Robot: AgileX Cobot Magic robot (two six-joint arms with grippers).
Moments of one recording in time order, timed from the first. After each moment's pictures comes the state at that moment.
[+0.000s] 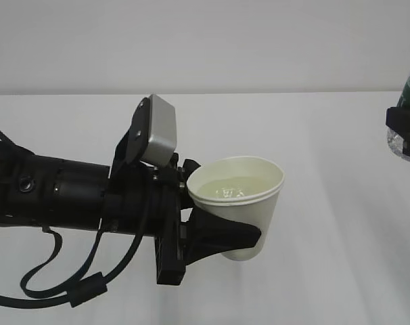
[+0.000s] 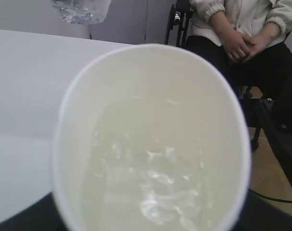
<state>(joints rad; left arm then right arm) -0.63 1.73 -0.75 1.16 -0.92 -0.72 -0.01 1.17 -0.49 -0.67 -0.31 0.51</state>
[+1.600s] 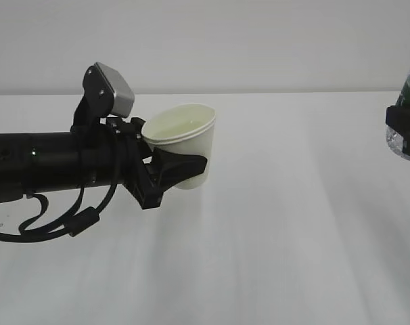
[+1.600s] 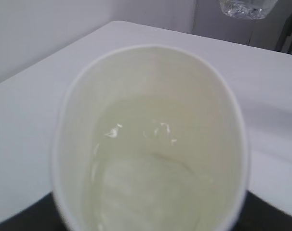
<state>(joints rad) -0.49 1.73 -0.75 0.91 -0.80 -0.57 -0.01 1.17 -0.49 -0.67 -0.31 0.51</state>
